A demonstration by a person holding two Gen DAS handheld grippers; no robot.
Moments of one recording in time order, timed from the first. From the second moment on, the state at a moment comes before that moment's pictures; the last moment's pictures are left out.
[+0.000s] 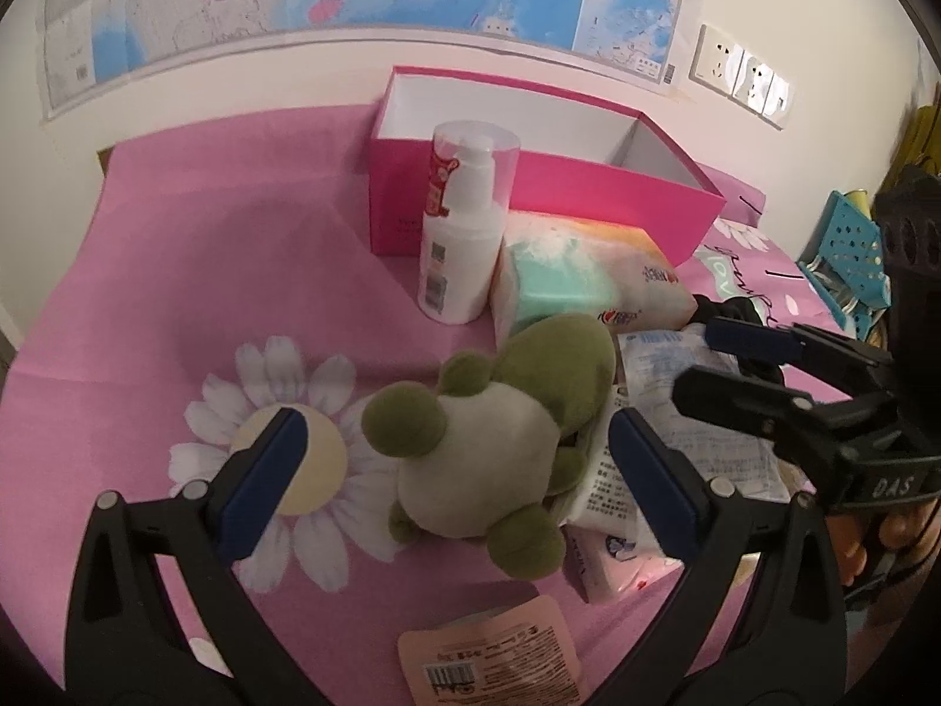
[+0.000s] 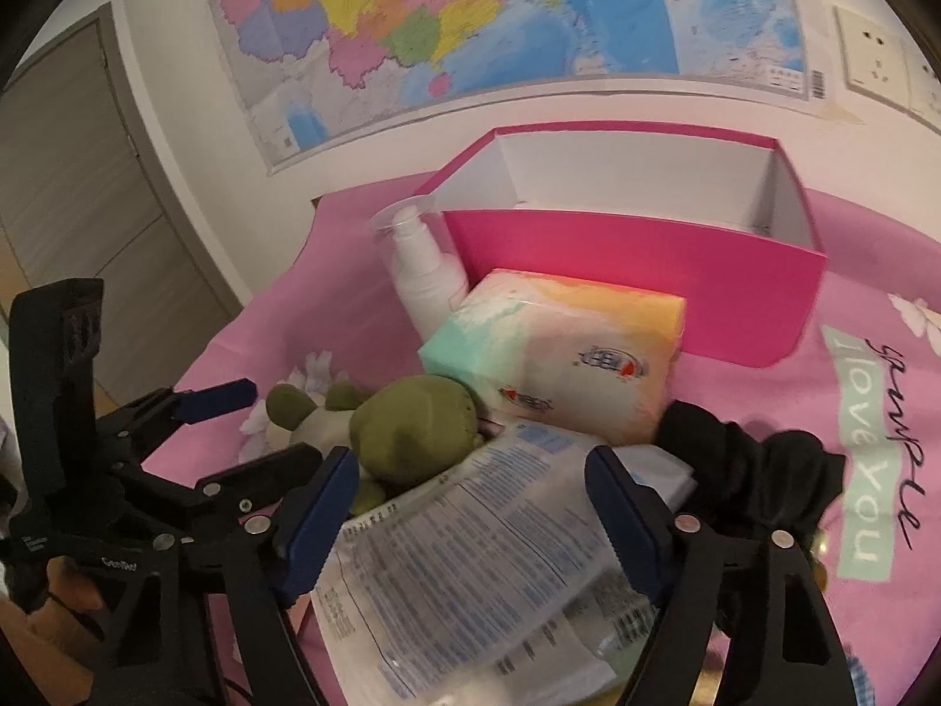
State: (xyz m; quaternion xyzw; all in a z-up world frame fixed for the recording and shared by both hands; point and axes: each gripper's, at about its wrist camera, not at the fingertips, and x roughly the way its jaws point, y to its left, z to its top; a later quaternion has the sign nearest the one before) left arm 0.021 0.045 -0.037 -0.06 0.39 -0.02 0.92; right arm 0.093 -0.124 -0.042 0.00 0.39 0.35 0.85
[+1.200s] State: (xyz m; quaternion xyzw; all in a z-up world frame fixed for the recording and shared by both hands) left arm -0.014 0.005 -0.043 -0.06 0.43 -0.21 0.87; right arm 0.121 -0.175 -0.059 0.04 0.45 0.34 0.82
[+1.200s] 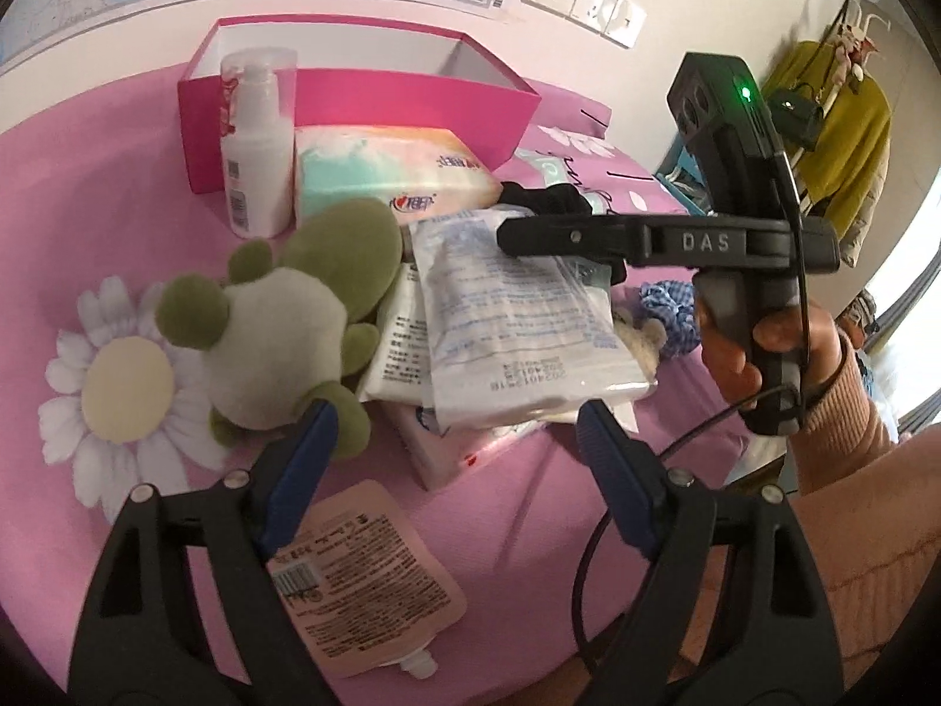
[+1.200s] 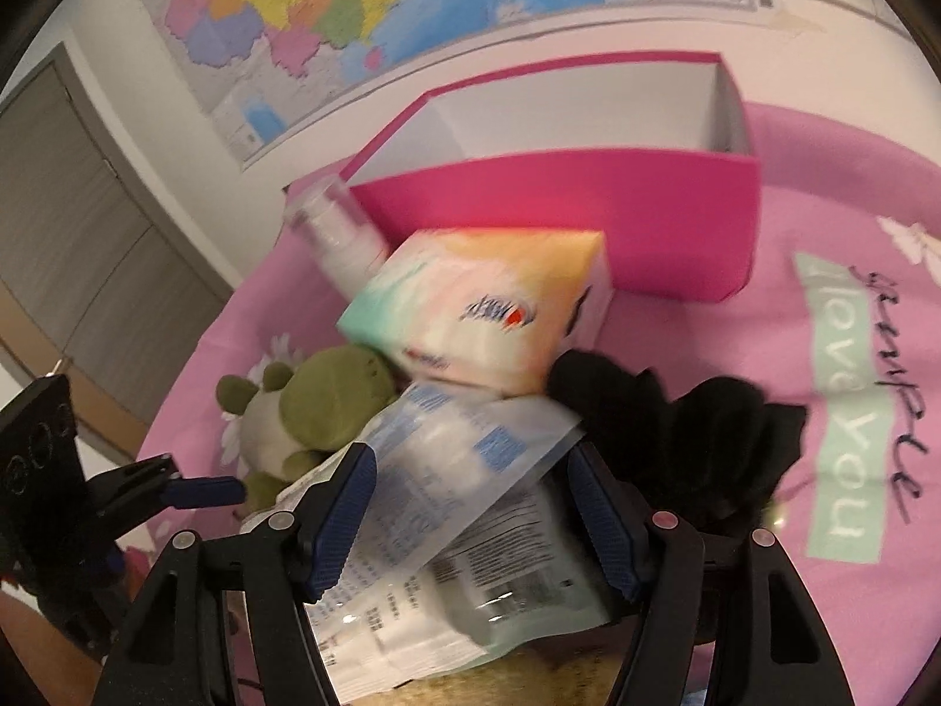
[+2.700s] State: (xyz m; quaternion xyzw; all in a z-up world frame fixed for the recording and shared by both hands) left arm 0.022 -0.016 -0.051 -0.23 0.49 -0.35 0.77; right arm 0.087 -0.242 -0.045 0.21 0.36 0.30 0.86
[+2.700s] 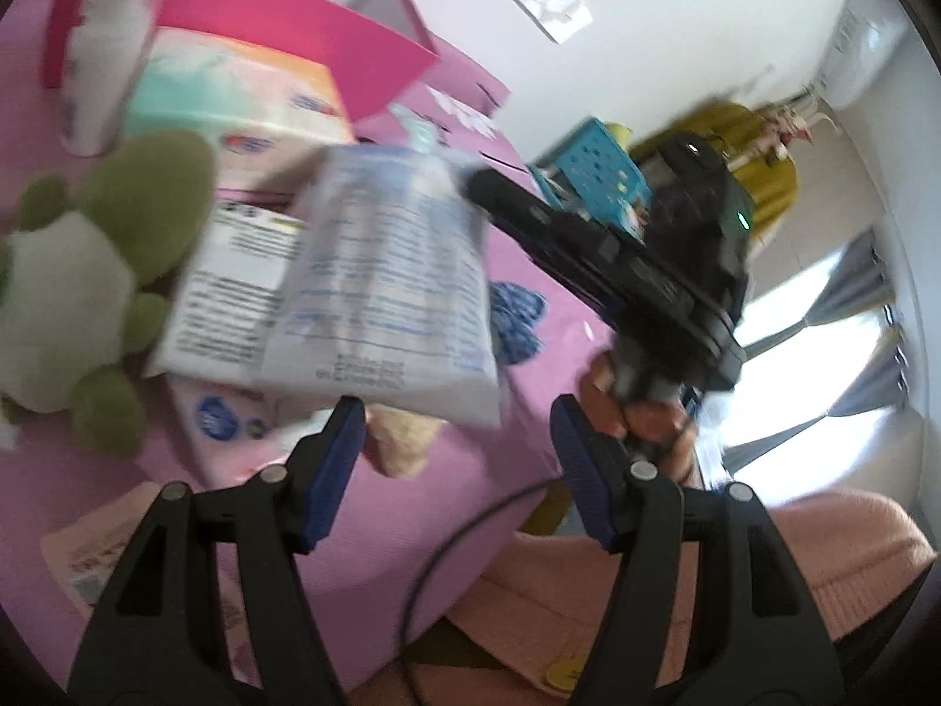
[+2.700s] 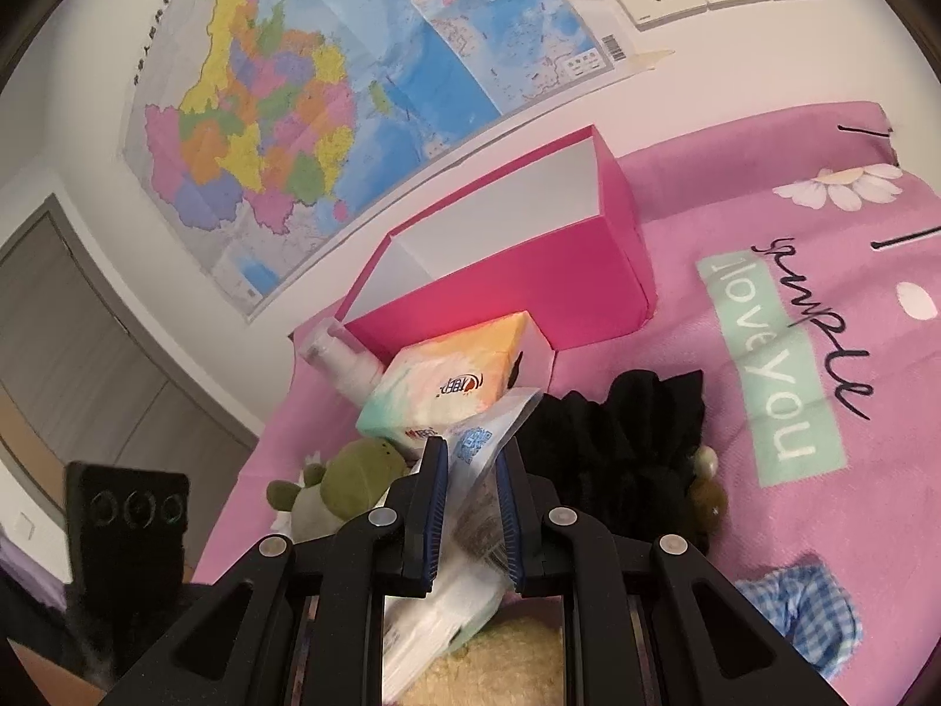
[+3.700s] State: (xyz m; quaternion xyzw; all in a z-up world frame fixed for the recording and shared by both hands) left arm 0.030 0.005 -0.063 -0.20 0.47 -0.23 0.83; right arm 0.121 -0.207 -0.058 0.07 0.43 0.40 0.80
